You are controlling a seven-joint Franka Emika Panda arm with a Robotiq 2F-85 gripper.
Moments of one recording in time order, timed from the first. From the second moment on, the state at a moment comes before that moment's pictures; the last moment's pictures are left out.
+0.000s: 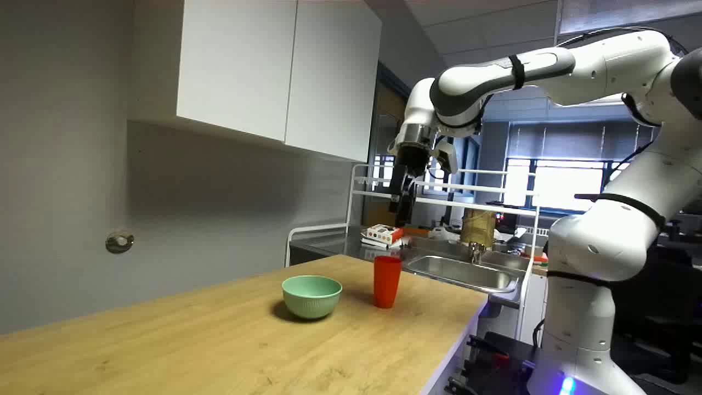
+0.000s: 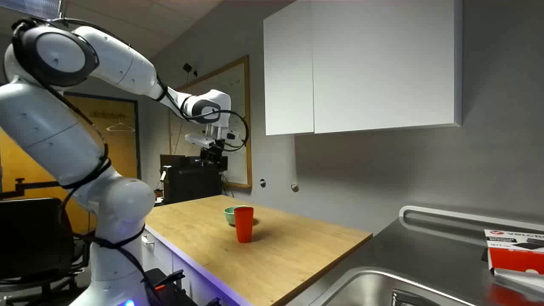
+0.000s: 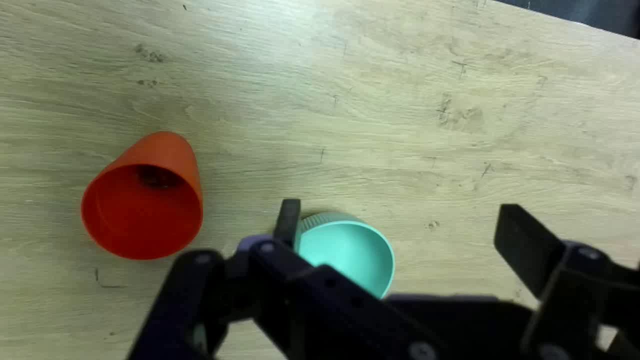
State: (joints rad) arm 0.19 -0.62 0.00 -2.51 0.28 1.95 -0.04
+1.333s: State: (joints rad) arm 0.10 -0.56 -0.01 -2.50 0.28 1.99 -0.03
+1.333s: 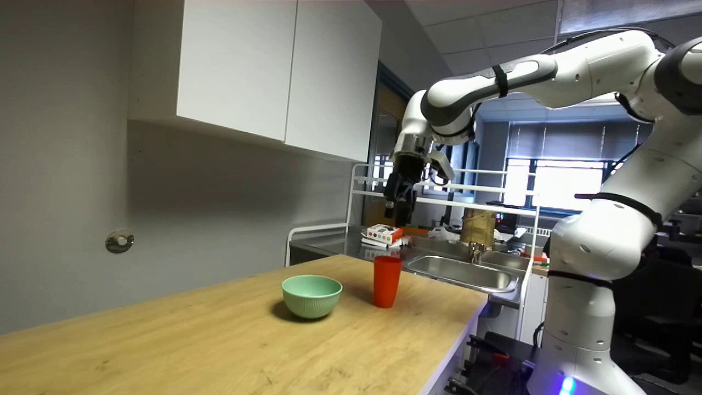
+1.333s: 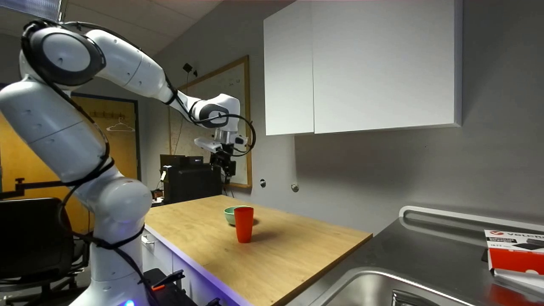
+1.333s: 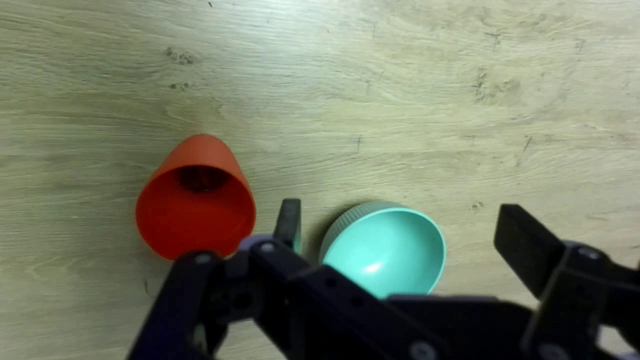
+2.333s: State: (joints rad) arm -0.07 -0.25 -0.10 -2.50 0.32 2.08 0.06
